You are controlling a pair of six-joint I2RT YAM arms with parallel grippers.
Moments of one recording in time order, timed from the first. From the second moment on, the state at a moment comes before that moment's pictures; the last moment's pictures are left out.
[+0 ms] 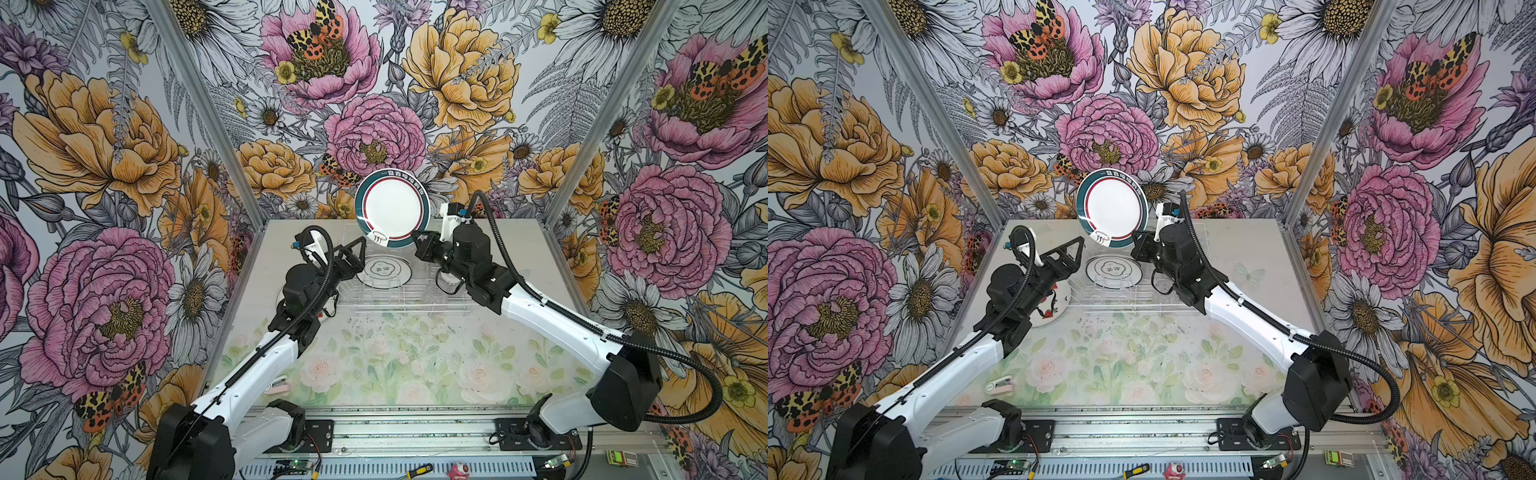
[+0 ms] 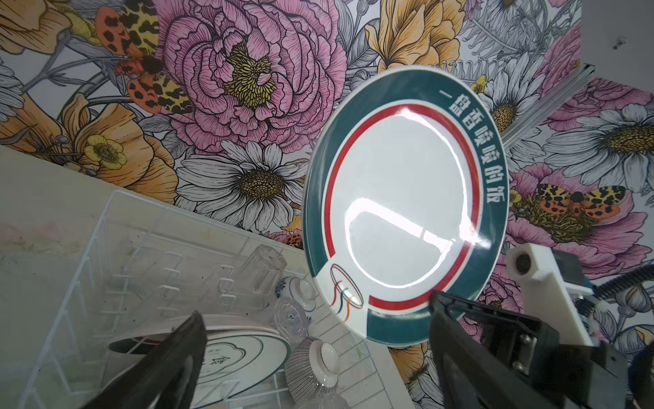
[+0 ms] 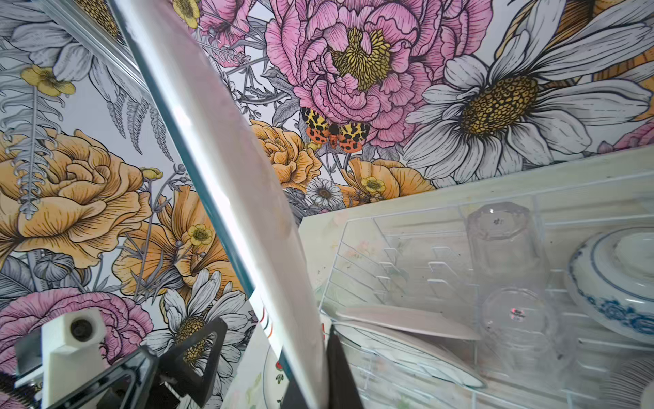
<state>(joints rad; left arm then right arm) -0.35 1.08 0.68 0.47 0.10 -0.76 0.67 1.47 1.25 0.04 0.01 0.72</state>
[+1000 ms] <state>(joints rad) -0.34 1.19 0.60 0.77 0.28 -0.93 0.70 1.50 1.19 0.21 -0.17 0.83</state>
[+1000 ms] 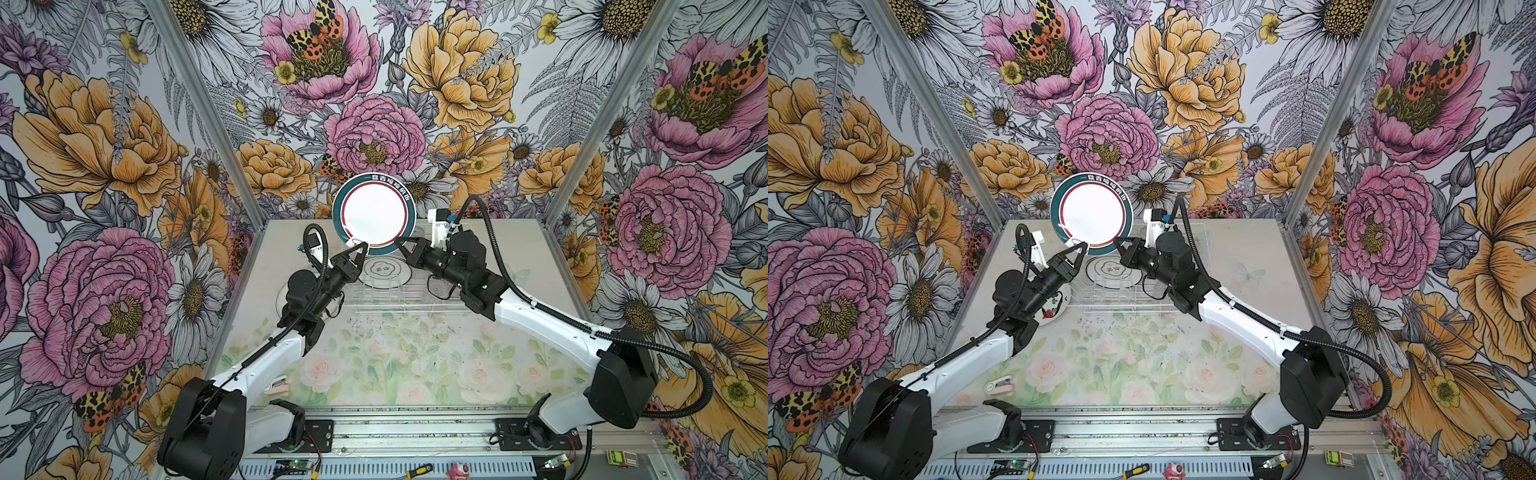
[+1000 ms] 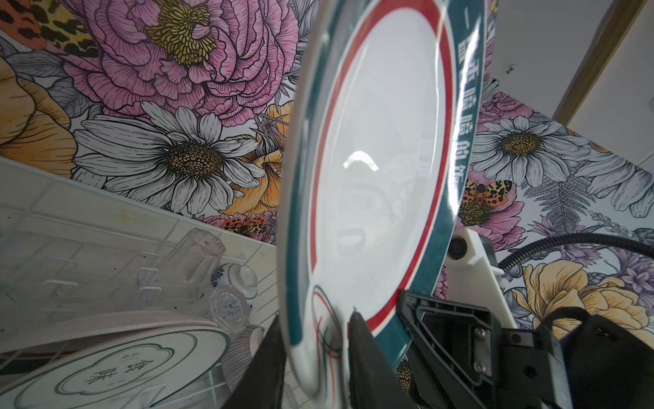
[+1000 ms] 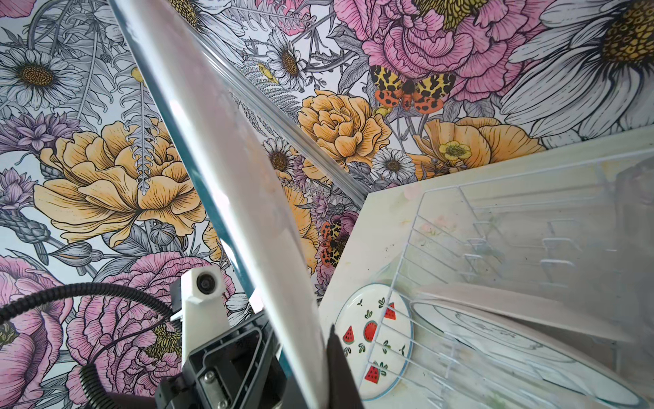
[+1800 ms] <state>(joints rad) -0.34 1.24 0.60 0.86 0.28 -1.03 0.69 1.51 1.19 0.21 -0.17 0.82</state>
